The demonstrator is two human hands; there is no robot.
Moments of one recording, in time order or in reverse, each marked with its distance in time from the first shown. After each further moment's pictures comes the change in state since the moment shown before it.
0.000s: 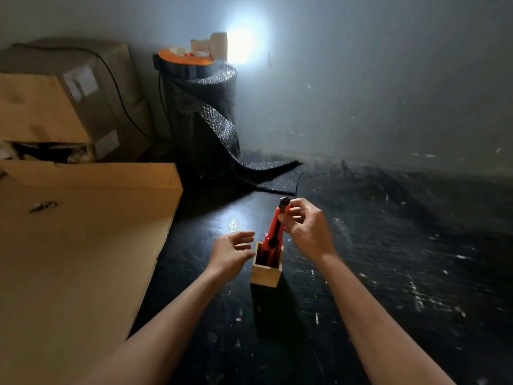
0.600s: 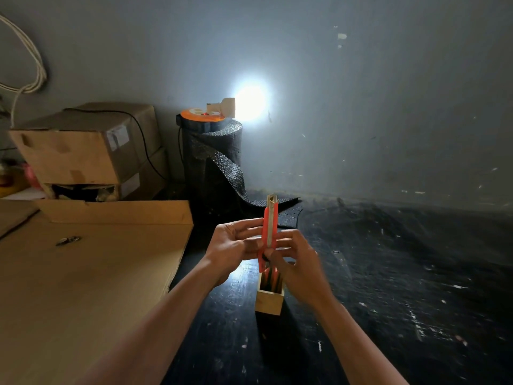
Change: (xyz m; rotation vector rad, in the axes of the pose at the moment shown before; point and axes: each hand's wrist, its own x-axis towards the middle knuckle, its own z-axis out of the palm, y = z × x) left_hand -0.074 0.123 -0.031 -0.329 -0.128 0.210; right_hand -0.080 -0.069 -0.001 -0.038 -0.033 -0.176
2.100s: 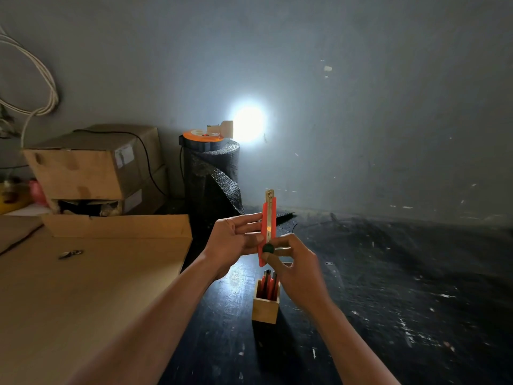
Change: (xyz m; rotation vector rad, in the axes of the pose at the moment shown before) left_hand -0.021 0.036 0.013 0.067 -0.001 0.107; right_hand -0.027 -0.044 -0.016 -0.048 0.070 -0.085
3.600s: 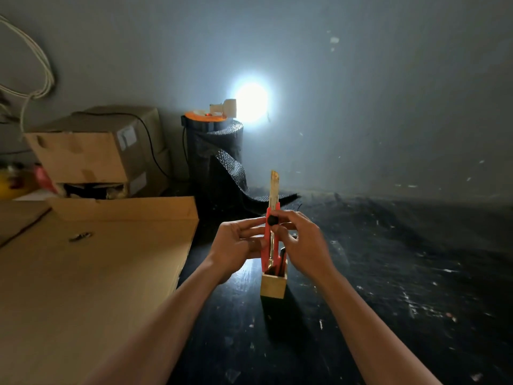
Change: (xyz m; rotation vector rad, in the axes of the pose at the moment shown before) left_hand -0.042 -0.027 -0.012 0.009 -0.058 -0.021; right_hand 0.007 0.008 0.012 -0.101 -0.034 -0.003
